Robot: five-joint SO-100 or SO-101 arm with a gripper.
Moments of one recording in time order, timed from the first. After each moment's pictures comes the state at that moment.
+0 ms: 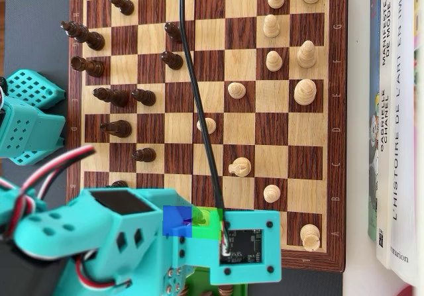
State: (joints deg) arm 23.5 85.9 87.7 71.4 64.6
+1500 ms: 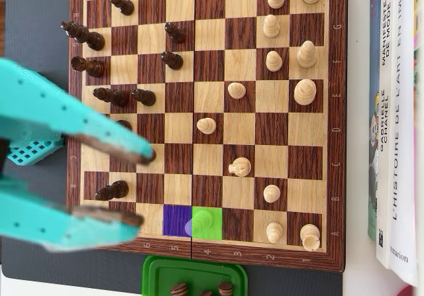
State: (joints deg) arm 6.5 149.2 132.8 14.9 86.0
